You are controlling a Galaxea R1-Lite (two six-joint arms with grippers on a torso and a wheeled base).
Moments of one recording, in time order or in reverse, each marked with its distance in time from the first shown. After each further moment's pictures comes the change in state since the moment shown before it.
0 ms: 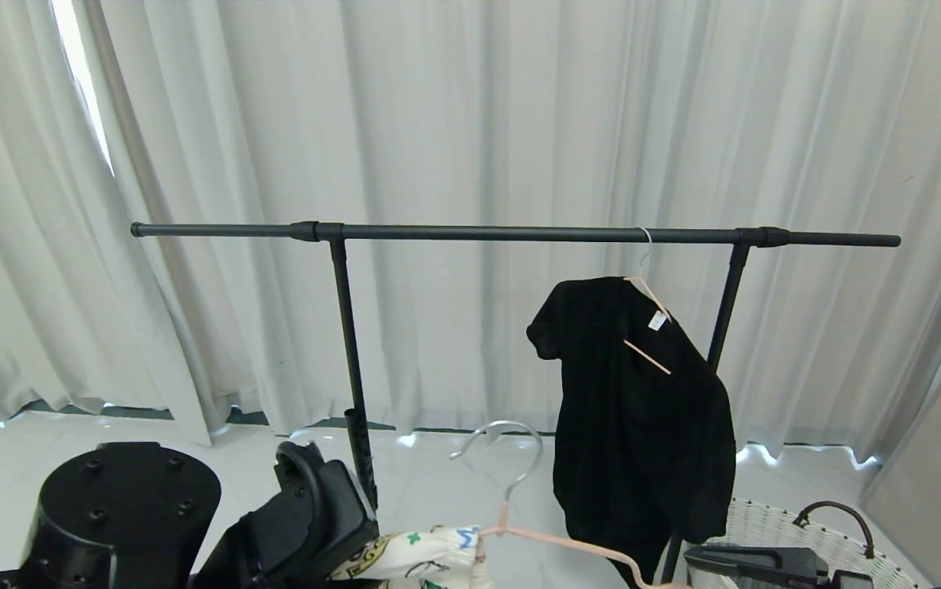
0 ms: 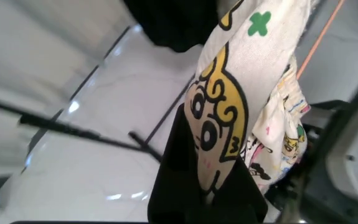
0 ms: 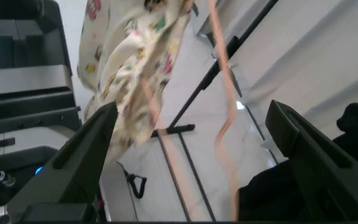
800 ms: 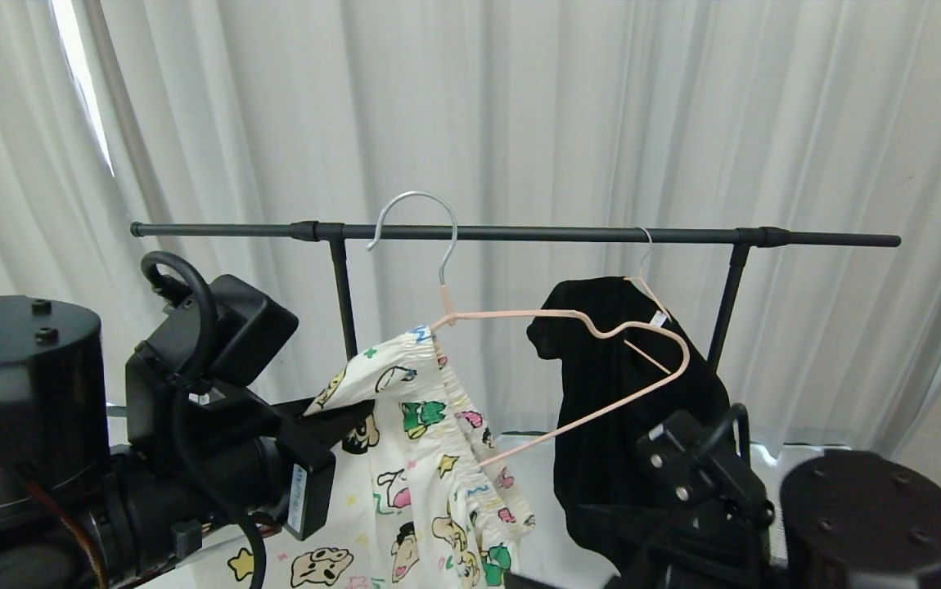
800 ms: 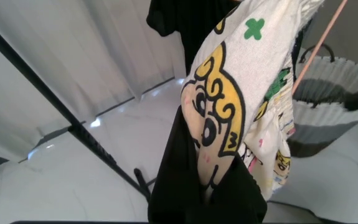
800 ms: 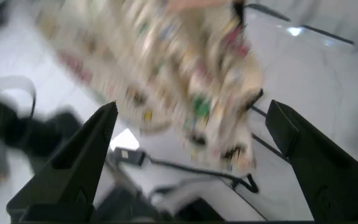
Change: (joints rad) left arm 0.099 -0.047 -0.179 -0.072 0.116 -0.183; right arm -0.018 0.393 -0.331 0.001 -0.153 0.738
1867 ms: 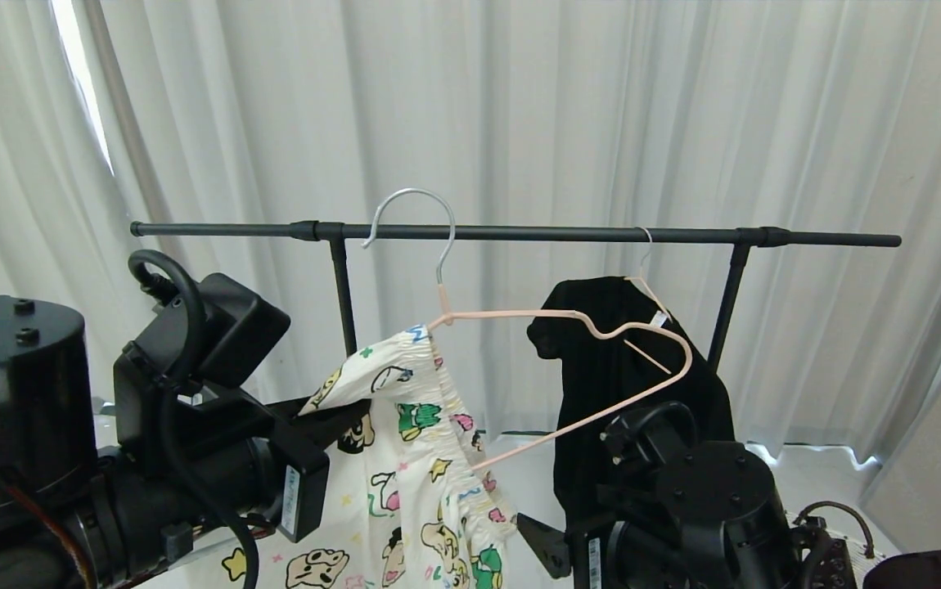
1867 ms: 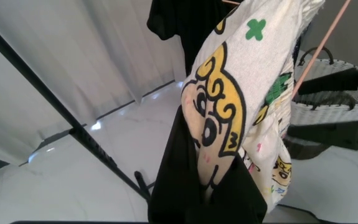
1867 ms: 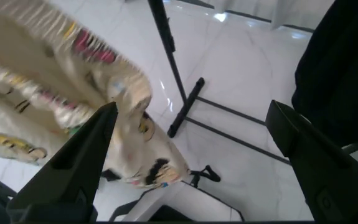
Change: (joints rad) left arm -0.002 -0.011 0.004 -0.001 0.000 0.007; right arm -0.078 0.181 -0.041 -0.002 -0.194 0.017
